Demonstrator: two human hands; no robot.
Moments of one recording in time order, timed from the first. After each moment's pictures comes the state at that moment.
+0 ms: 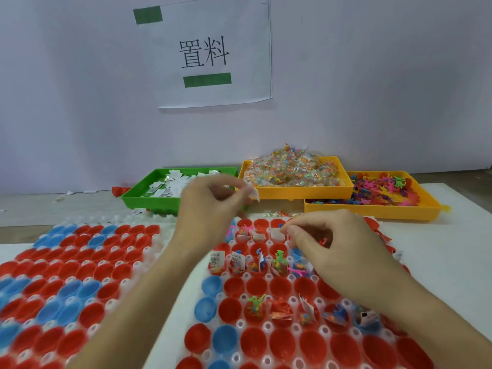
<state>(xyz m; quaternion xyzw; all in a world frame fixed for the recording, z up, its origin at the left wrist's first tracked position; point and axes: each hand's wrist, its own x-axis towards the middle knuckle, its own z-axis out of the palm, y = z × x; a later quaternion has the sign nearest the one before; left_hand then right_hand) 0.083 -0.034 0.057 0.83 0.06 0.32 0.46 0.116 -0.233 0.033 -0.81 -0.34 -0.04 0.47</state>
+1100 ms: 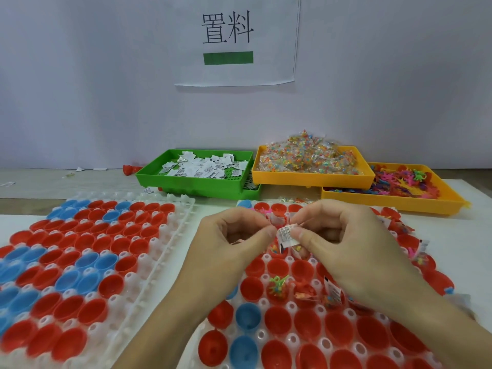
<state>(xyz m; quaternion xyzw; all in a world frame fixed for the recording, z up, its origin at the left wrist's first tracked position) 0.016 -0.044 0.019 0.75 0.03 0.22 0.62 0.091 -0.212 0.028 -0.78 -0.31 0.02 0.55</state>
